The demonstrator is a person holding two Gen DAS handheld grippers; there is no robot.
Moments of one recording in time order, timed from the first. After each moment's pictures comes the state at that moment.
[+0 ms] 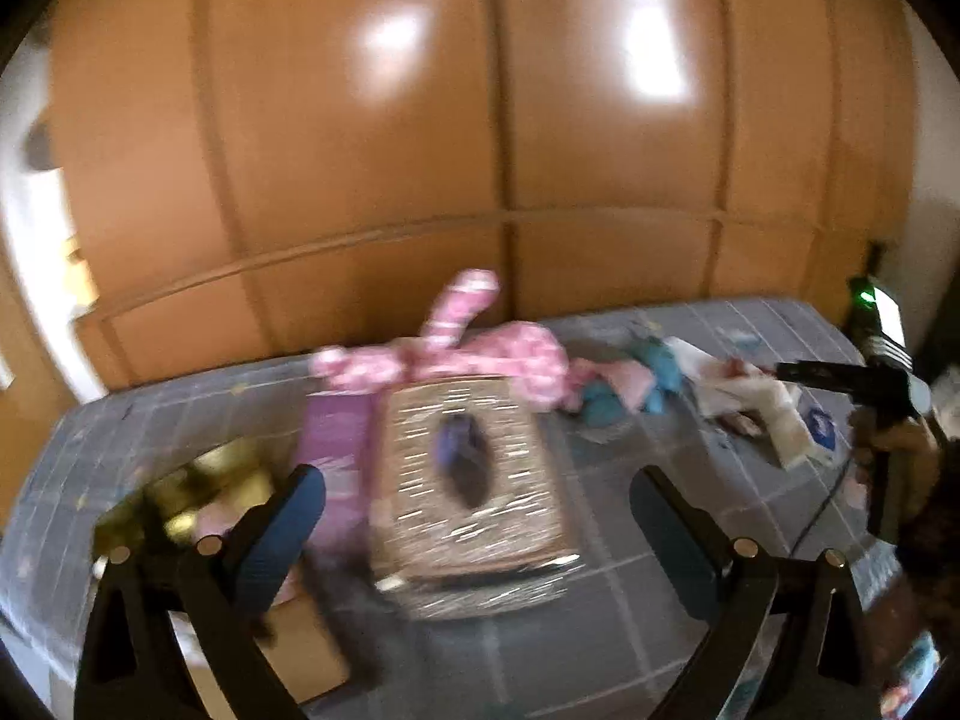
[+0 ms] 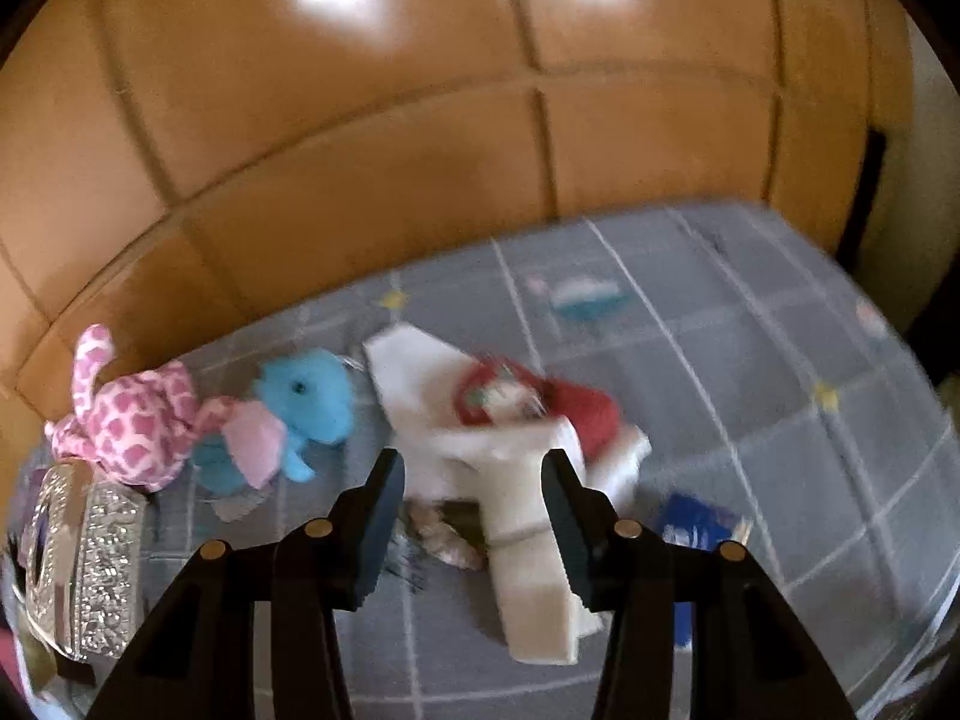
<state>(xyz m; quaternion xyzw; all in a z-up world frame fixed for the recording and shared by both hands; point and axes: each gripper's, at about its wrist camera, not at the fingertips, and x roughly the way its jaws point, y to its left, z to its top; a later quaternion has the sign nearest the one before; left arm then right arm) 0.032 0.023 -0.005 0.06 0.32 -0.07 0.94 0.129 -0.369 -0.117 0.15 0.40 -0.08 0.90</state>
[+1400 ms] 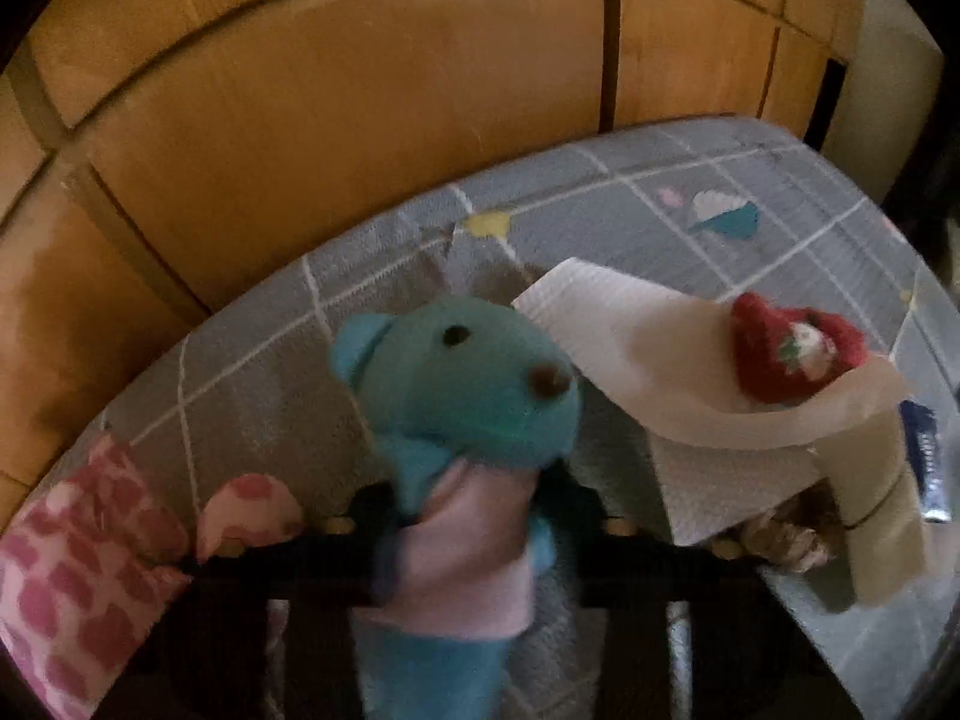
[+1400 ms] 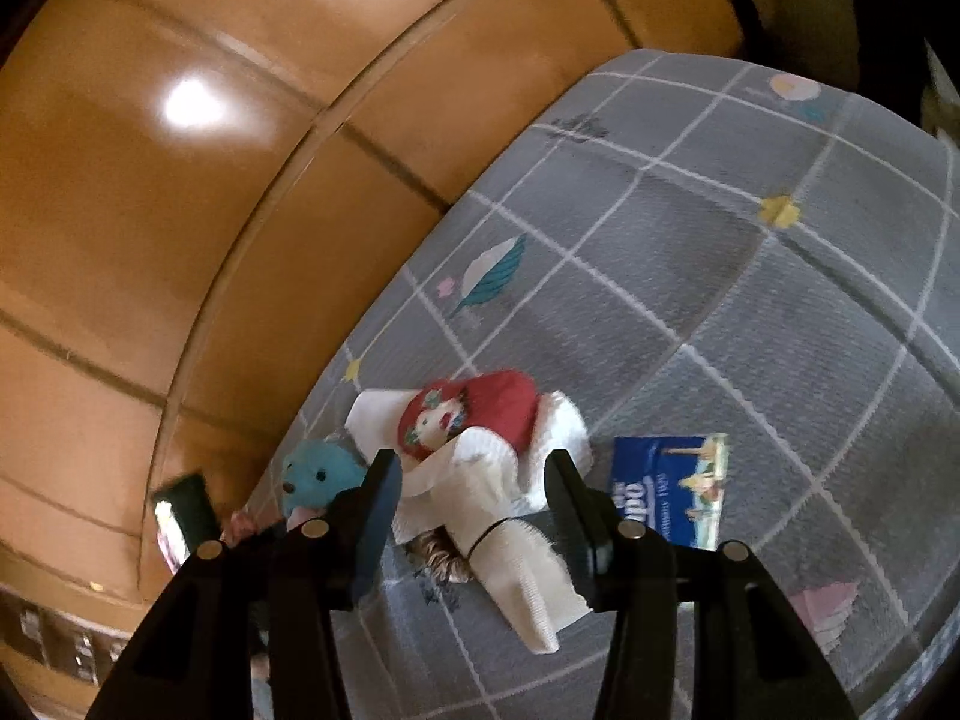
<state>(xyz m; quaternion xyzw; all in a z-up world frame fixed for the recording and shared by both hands) 0.288 -0.233 -0.168 0.19 0.47 -0.22 0.83 0.096 -0.459 -0.129 0.43 0.34 -0.11 0.83</state>
